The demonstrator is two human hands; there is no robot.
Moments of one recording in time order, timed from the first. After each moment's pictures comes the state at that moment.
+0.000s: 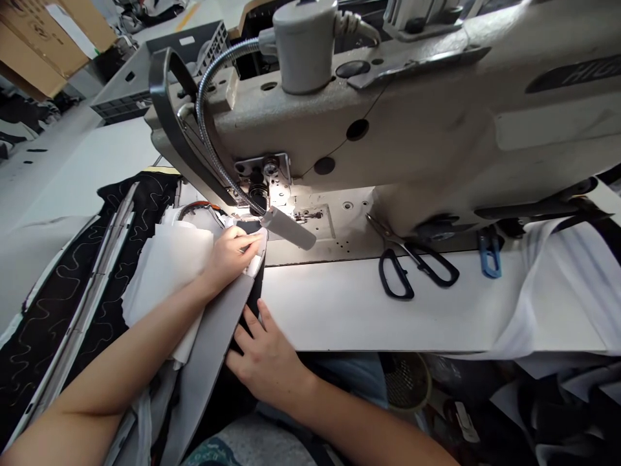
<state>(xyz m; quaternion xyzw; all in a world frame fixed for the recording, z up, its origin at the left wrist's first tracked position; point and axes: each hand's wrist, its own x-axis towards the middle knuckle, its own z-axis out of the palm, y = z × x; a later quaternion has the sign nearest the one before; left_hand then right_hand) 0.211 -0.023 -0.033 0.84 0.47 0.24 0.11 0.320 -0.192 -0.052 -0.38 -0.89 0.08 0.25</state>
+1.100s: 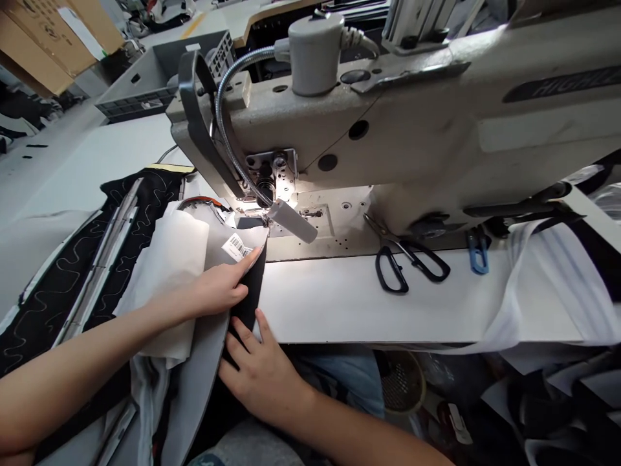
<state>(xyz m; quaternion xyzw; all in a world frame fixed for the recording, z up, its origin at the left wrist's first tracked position) 0.198 -0.076 0.021 0.84 0.48 -0.20 0.15 0.312 -0.217 -0.048 -0.36 -0.90 0.05 0.25</state>
